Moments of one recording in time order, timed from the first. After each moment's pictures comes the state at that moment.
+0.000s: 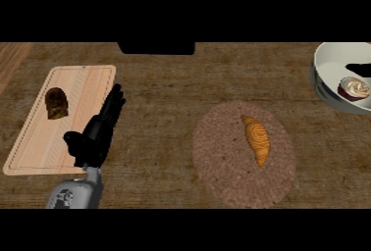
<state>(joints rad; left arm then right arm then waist) -0.15 0.03 -0.06 -1.54 -0.08 0.06 0.08 -0.92 -0.63 -0.52 -0.36 0.65 -0.34 -0.04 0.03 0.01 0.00</state>
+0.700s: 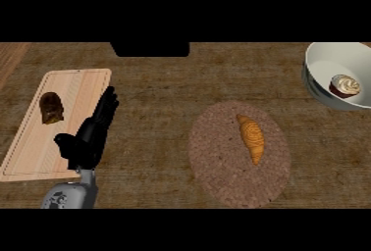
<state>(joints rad) -0.13 0.04 -0.04 -1.55 -0.06 0.06 0.08 -0.85 -0.64 -0.66 -0.54 0.40 -0.30 -0.10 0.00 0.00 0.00</state>
